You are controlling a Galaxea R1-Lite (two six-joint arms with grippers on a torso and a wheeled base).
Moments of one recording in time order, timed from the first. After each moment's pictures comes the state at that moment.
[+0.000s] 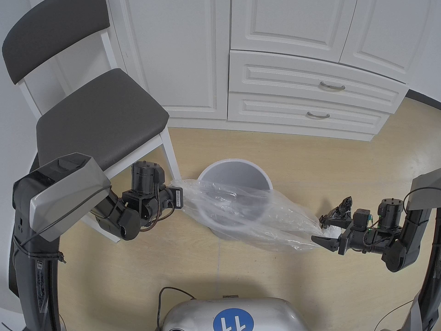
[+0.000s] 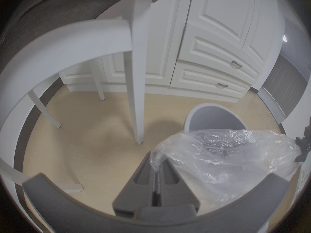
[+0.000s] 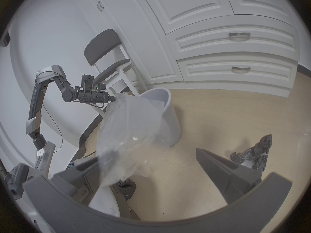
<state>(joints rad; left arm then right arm) -0.36 2.35 -1.12 -0.83 0.12 -0.13 0.01 2.23 -0.34 -1.48 0.70 -0.13</state>
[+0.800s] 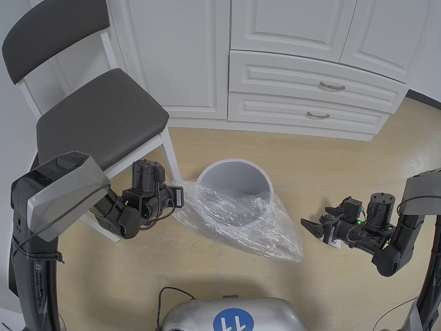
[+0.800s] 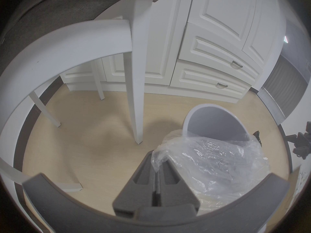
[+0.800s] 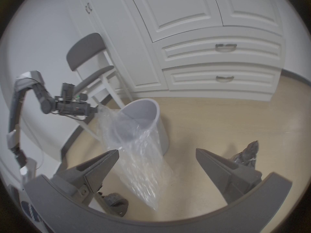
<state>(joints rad) -0.36 2.34 -1.13 -0.80 0.12 -0.14 0.19 2.18 -0.36 -1.54 0.29 0.02</state>
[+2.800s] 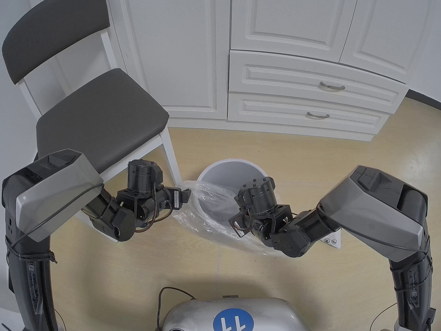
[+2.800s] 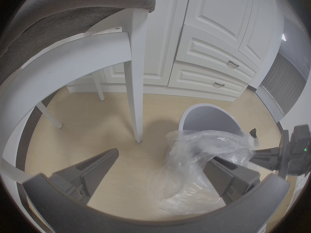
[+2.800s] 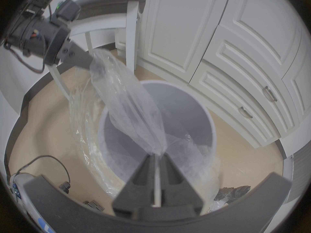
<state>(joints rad) -0.37 2.29 -1.06 -0.81 0.11 -0.12 0.68 2.41 -1.30 -0.60 -0.40 -0.24</state>
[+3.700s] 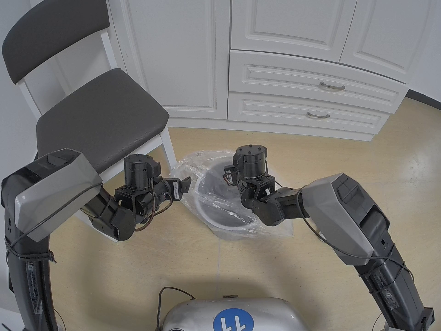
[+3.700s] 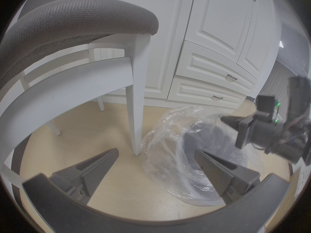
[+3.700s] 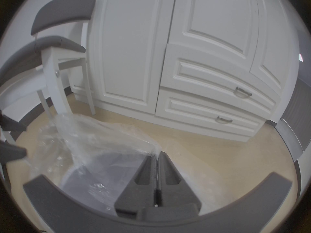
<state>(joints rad) -0.36 2.28 -1.06 -0.92 0.11 -0.13 0.61 2.69 -1.97 -0.60 -0.58 -0.11</state>
